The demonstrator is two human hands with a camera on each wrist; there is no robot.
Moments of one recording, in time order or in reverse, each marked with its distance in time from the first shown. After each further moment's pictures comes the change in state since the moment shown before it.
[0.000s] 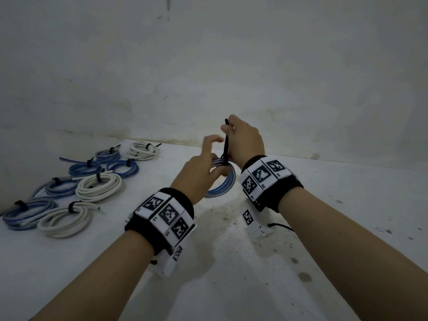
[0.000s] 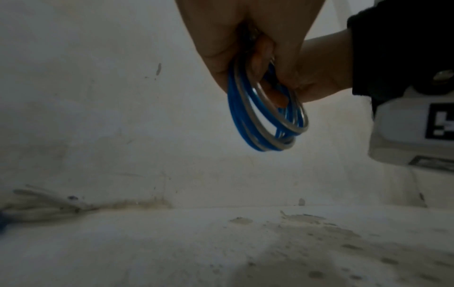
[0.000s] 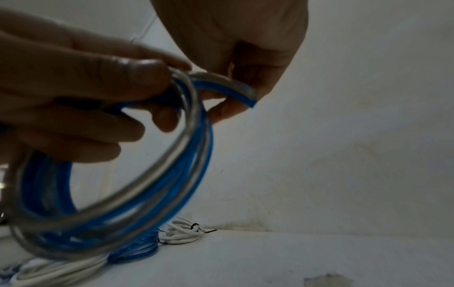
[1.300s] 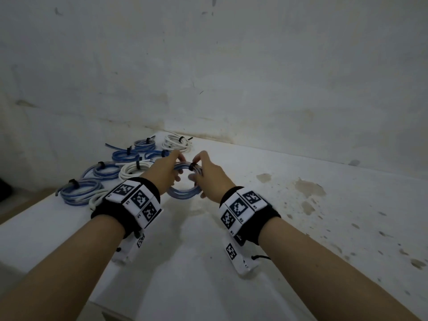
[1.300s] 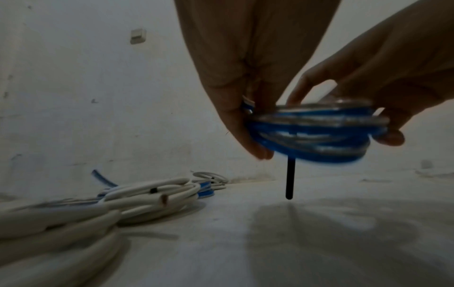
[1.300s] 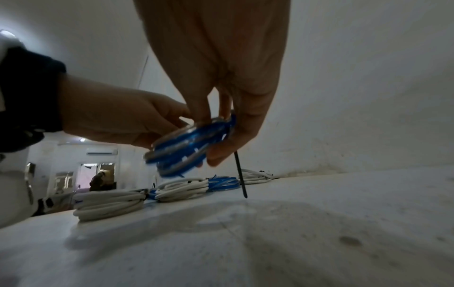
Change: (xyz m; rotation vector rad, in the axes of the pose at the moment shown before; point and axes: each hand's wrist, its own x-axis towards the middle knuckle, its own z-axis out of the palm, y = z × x) left_hand -0.034 -0.083 -0.092 0.230 -0.027 -0.412; right_hand -0.057 -0.051 0.101 0.257 -0.621 -0.003
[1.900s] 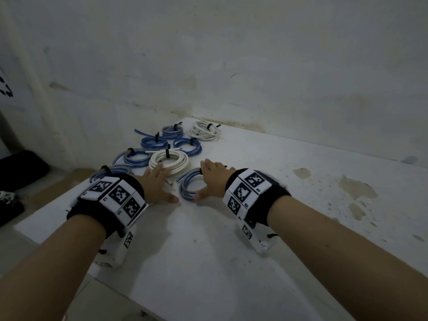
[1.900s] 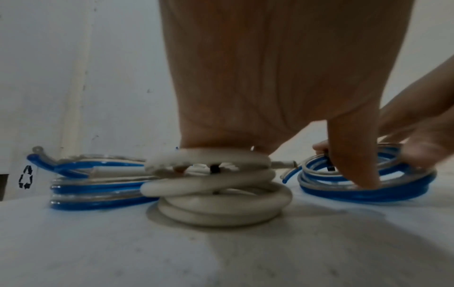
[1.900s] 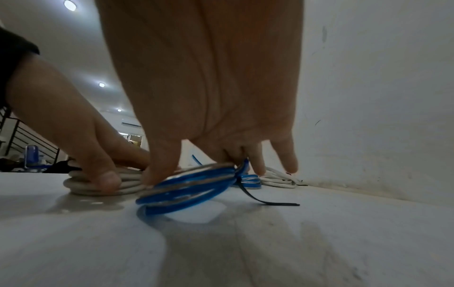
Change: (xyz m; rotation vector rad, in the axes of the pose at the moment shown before) left_hand -0.019 -0.079 -0.035 0.608 -0.471 -0.396; right_hand 0.043 -0.016 0.050 -0.744 -0.441 0.012
